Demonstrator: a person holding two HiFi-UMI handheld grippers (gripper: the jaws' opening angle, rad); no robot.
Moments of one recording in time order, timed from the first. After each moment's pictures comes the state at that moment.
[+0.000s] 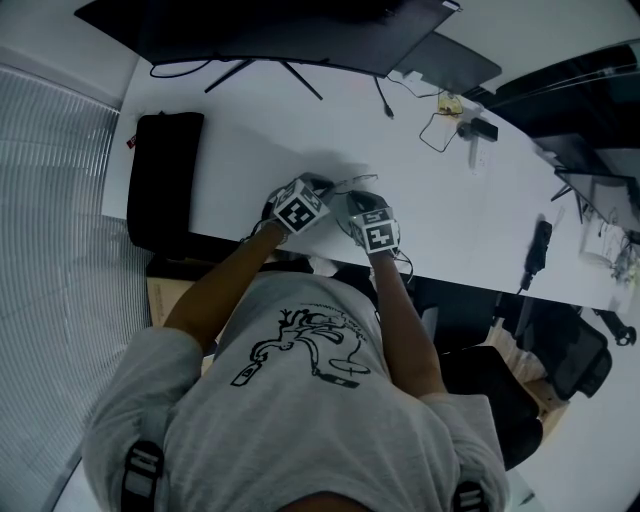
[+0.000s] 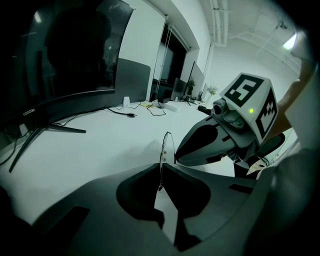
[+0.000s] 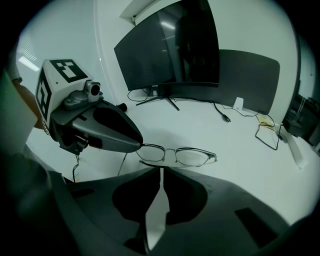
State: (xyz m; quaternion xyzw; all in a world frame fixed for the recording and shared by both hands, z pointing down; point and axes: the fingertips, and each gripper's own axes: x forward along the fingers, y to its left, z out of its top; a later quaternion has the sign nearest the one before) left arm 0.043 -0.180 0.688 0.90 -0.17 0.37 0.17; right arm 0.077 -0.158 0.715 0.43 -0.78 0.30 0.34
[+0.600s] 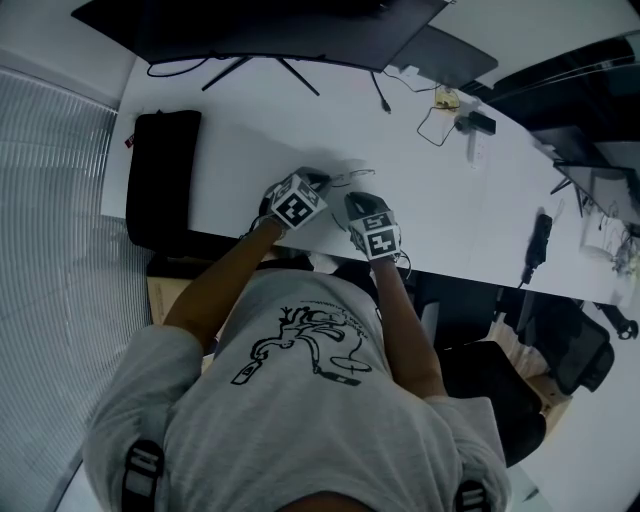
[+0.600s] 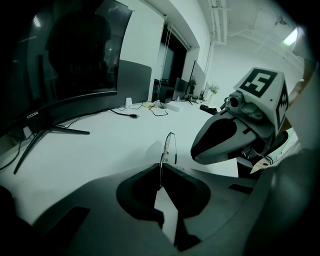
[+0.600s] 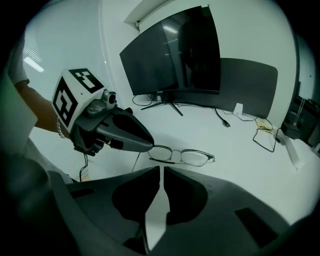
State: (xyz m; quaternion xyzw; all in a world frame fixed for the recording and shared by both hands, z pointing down) left arm 0.039 -0.183 0.688 0.90 -0.19 0.37 0.16; right arm 0.072 -0.146 0.686 0.43 -0.80 0.27 0.32
